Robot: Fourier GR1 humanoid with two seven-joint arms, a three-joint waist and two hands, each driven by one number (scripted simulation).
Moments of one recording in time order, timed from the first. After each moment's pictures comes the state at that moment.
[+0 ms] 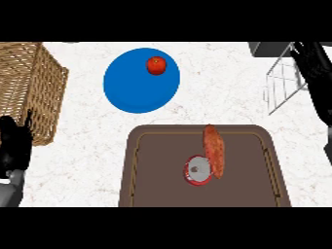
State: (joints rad) left arm -0.11 0.49 -0.14 -1.34 0.20 0.40 0.17; right arm -0.40 -0.55 0.14 -1.51 -0.31 -0.17 0.08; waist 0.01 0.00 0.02
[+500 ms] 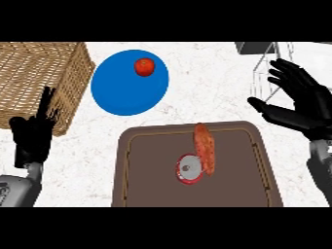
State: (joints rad) left arm -0.16 0.42 -0.18 -1.41 0.21 0.36 0.09; right arm -0.31 -0.44 0.14 -1.55 -0.31 -0.31 0.19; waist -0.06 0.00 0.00
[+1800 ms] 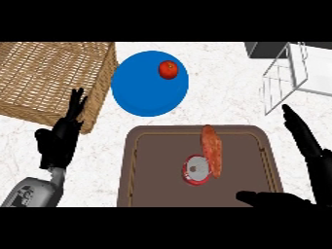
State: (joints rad) left arm -0.16 0.34 -0.27 -1.47 0.19 0.29 0.04; right arm 0.01 -0.61 0.41 -2.12 0.16 -0.46 0.59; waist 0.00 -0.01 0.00
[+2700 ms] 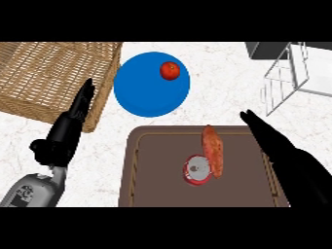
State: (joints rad) left arm -0.19 0.34 -0.29 -1.56 0.14 0.25 -0.01; right arm -0.38 -0.69 0.61 -2.26 0.23 -0.08 1.18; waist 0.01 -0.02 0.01
